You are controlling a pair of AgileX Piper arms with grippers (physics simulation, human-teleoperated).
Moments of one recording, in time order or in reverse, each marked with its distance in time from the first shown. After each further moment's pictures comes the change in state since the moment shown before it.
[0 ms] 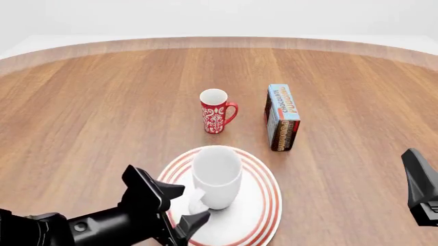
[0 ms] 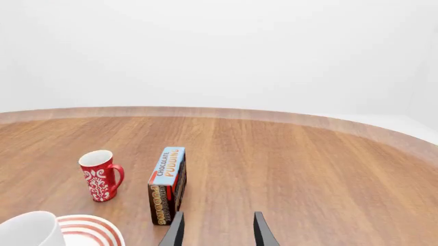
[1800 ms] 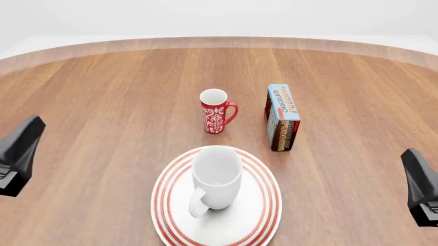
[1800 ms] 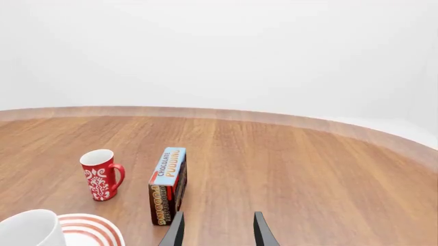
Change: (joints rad) left arm 0.719 -1.244 0.047 0.563 0.158; right arm 0.009 -0.001 -0.002 -0.002 -0.016
